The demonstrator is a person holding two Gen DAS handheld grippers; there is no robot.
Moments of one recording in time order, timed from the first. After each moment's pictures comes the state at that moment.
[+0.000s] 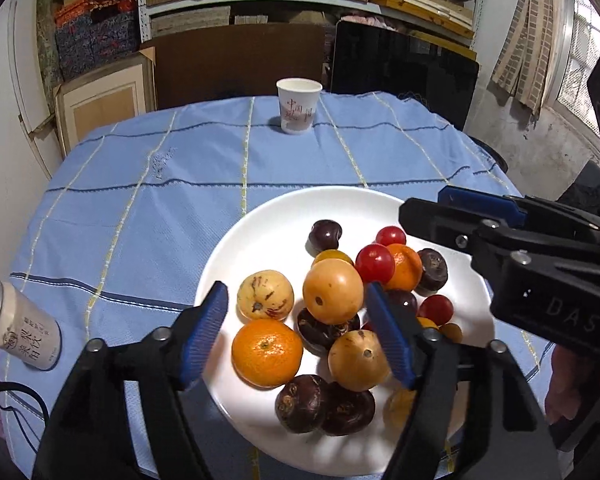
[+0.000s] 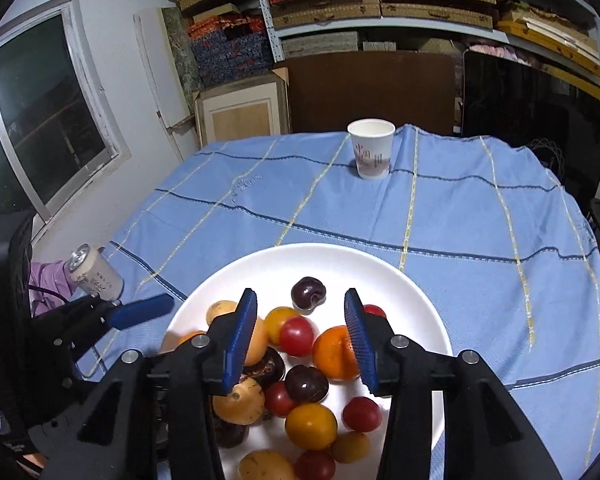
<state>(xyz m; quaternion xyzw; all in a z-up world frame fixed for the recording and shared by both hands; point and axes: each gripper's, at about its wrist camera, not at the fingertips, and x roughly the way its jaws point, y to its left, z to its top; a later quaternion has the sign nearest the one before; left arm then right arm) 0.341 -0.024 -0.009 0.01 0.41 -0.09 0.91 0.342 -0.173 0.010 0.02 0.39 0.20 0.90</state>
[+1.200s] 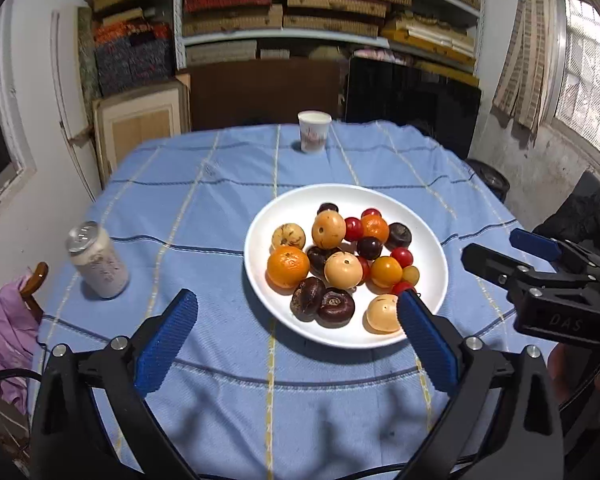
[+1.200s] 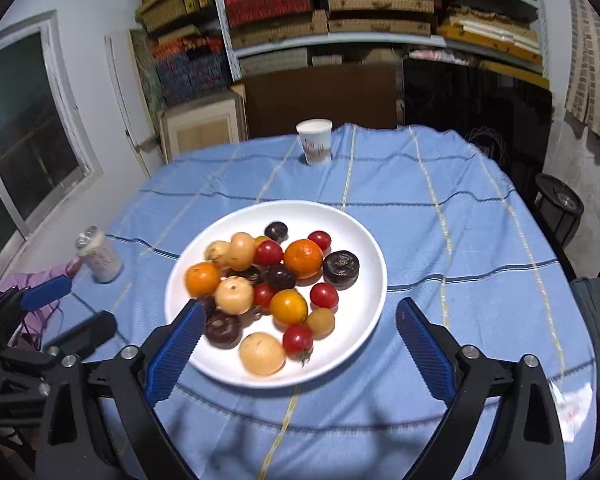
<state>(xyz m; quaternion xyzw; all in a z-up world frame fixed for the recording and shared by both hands) 0.188 -0.003 0.048 0.01 0.35 -0.05 0.93 0.209 -0.215 0.030 0.04 0.36 0.11 0.93</state>
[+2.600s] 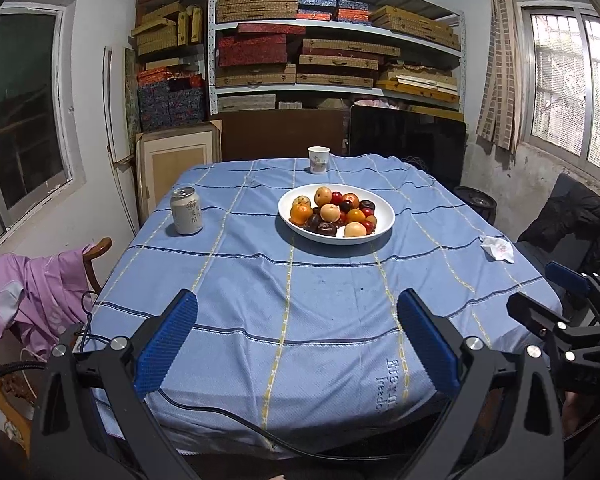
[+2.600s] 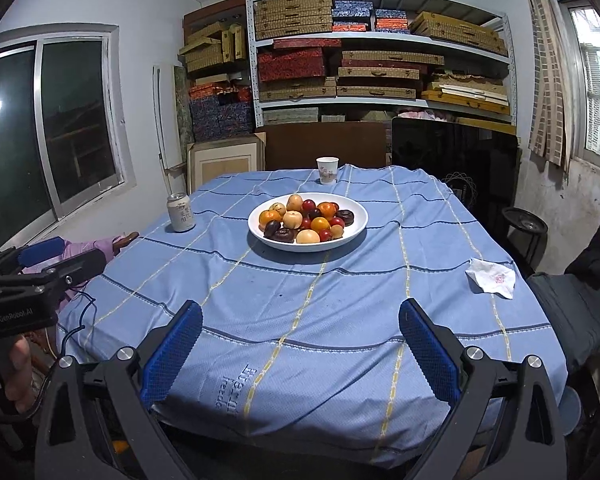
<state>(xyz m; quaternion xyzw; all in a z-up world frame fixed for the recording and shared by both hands) -0.108 0.020 0.069 0.01 0.26 -0.03 0.96 -0.101 -0.217 0.049 0.01 0.26 0.10 0.96</state>
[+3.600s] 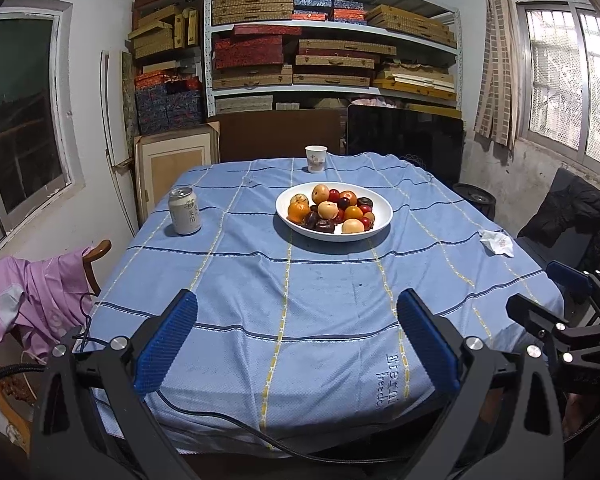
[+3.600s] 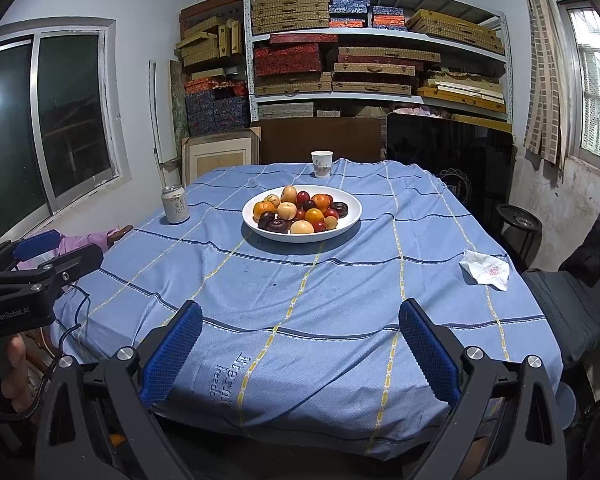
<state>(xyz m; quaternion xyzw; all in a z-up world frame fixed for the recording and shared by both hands) -0.109 0.018 0.063 0.02 0.26 -0.03 0.96 -0.109 -0.217 0.040 0.00 0.27 0.09 0.96</state>
